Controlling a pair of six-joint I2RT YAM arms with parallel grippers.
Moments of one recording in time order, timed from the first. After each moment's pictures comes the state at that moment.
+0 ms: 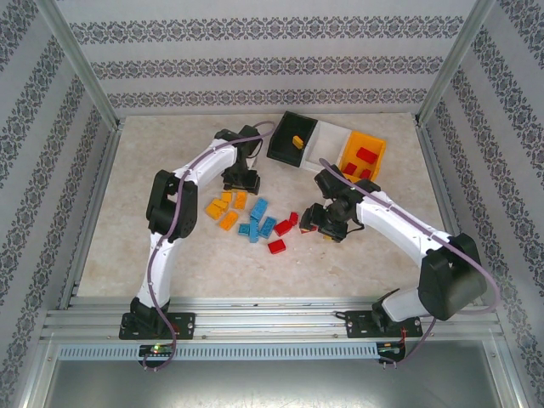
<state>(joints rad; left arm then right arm) -0.42 2.29 1.99 -1.17 0.05 -0.28 0.50 1.43 1.04 -0.93 -0.25 0.84</state>
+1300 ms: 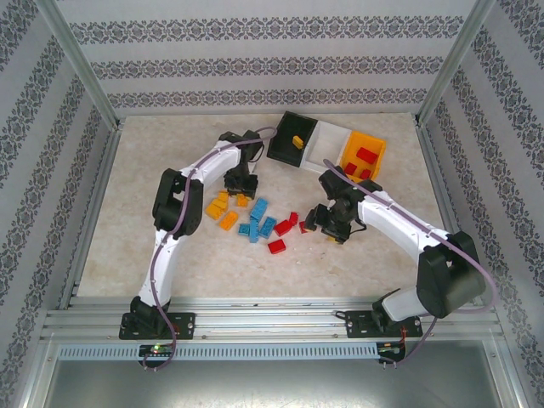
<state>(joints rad) -0.42 2.37 2.05 -1.23 0.07 -0.31 0.45 1.44 1.01 -0.93 -0.25 0.83</state>
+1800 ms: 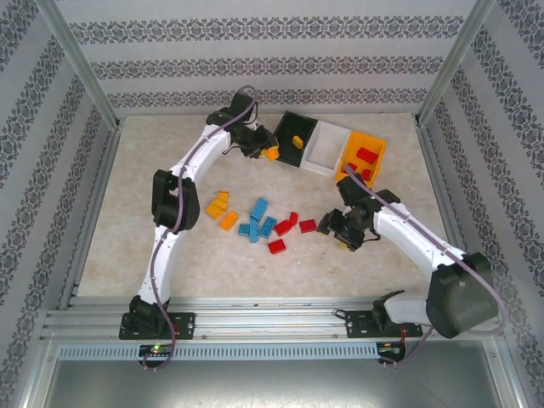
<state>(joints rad) -0.34 2.45 2.36 -0.84 0.50 -0.87 0.35 1.29 0.88 -0.92 -0.25 0.87</state>
